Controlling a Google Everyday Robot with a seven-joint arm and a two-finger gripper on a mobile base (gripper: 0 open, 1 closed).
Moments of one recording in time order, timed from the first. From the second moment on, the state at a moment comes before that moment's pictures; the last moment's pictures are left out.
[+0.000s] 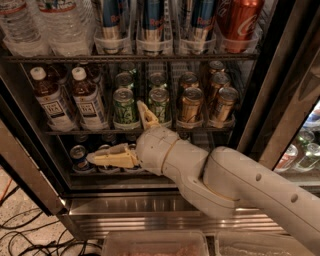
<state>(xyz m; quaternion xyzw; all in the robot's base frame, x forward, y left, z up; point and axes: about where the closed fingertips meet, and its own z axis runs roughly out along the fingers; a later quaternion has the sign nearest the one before) 0.499 0.084 0.886 -0.37 0.59 0.28 0.66</state>
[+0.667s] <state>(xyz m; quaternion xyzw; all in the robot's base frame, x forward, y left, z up) 0.504 0.084 0.858 -0.34 0.64 0.23 0.65</state>
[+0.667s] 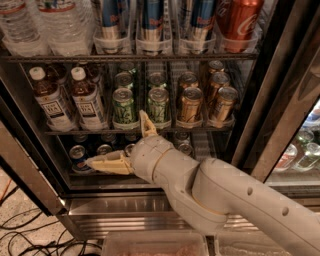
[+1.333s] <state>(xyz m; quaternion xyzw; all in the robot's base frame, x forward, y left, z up) 0.513 0.088 0.837 -0.33 0.68 0.17 0.63</state>
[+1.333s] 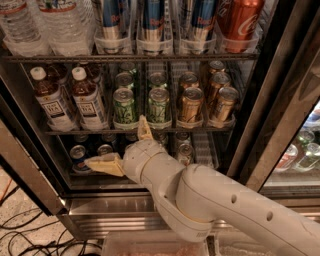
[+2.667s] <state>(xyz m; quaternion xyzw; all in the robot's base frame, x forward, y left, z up) 0.511 0.124 0.860 -0.28 0.64 0.22 0.68</state>
